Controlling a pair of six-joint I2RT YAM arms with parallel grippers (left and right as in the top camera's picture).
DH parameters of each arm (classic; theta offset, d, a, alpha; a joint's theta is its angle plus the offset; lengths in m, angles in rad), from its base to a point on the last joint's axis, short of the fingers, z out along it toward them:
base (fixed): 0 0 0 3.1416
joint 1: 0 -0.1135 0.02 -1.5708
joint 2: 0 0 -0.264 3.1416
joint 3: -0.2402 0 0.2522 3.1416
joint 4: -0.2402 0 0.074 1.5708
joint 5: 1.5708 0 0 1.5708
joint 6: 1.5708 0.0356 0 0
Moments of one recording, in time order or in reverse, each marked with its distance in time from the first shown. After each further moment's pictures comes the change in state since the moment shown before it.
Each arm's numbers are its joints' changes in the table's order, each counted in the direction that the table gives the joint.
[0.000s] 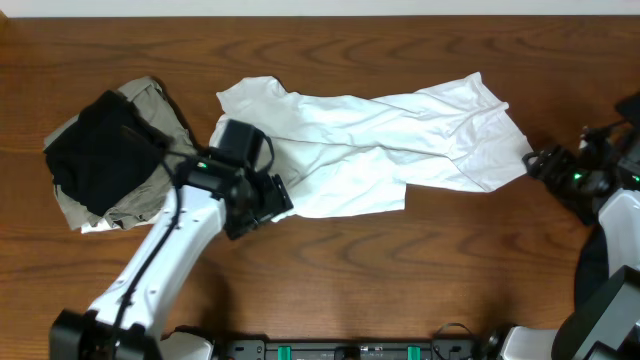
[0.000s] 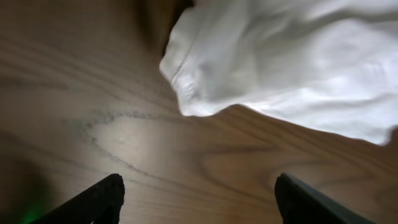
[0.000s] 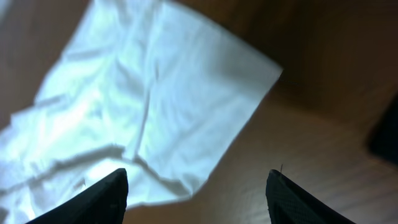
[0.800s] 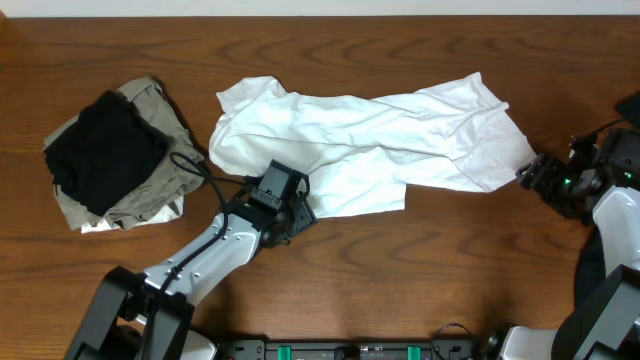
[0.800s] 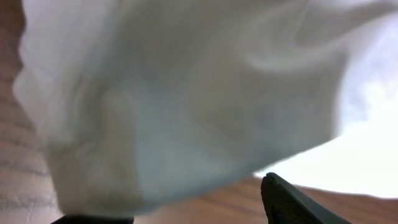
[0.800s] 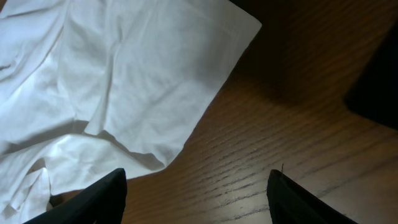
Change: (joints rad) left arm 0.173 -0.080 0.298 0.599 -0.097 -0.195; right arm -0.027 -0.001 0.000 -0.072 0.101 -0.024
